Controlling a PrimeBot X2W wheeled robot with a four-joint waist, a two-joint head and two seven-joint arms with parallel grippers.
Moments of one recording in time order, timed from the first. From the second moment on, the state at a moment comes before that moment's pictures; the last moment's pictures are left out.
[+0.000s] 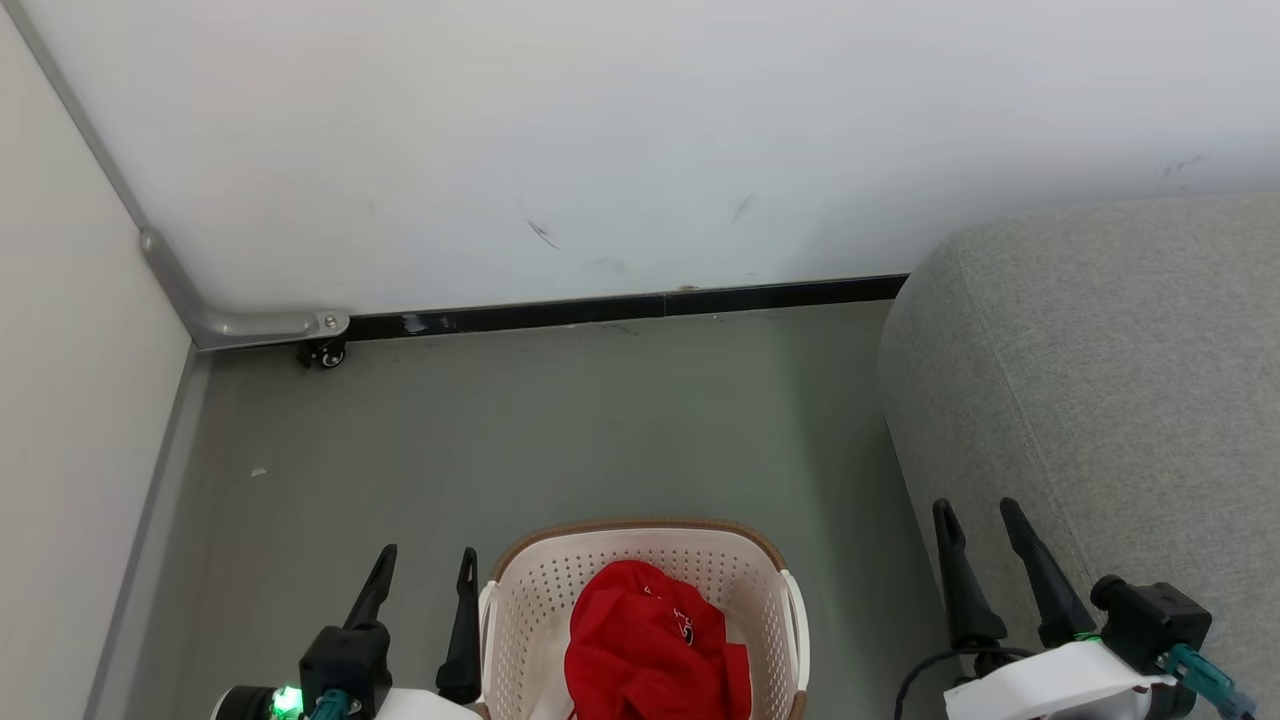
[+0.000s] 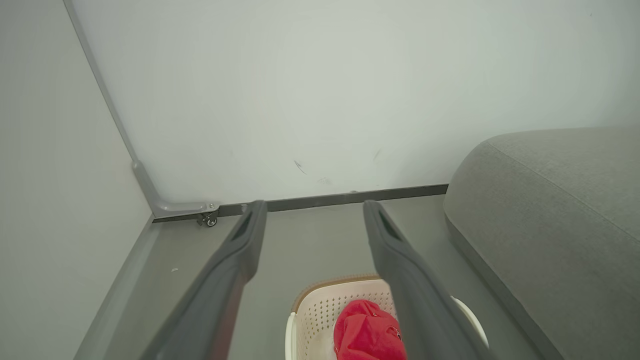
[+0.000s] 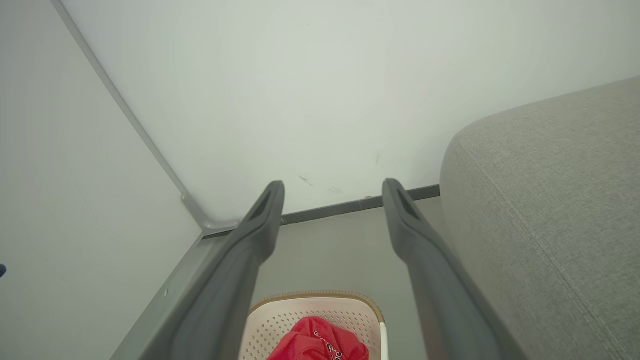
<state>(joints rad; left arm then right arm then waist) -0.03 0.06 -0.24 0.32 -0.15 0.15 -0.25 -0.02 -0.05 0.07 0.36 0.35 0.12 -0.24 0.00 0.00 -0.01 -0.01</state>
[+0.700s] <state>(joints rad) -0.15 0.07 -0.29 0.39 -0.10 0.12 -0.25 -0.02 -0.05 -0.01 0.29 0.33 0.12 -0.24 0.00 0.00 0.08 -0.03</state>
